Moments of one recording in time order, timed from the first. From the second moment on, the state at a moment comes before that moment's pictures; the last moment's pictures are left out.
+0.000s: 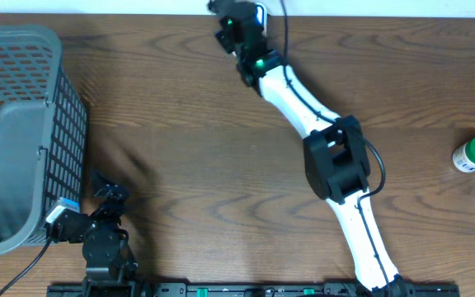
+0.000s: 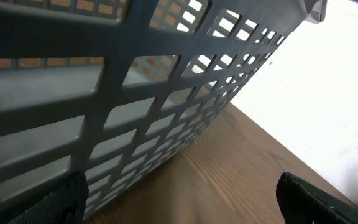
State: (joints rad) left arm -0.02 0.01 0.07 -0.22 -0.61 -0.57; right arm 0.51 2.55 2.21 -0.02 0.23 -0.34
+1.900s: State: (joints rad) left arm -0.02 0.01 0.07 -0.22 -0.61 -0.57; right arm -0.39 2.14 1.75 -1.15 0.16 0.27
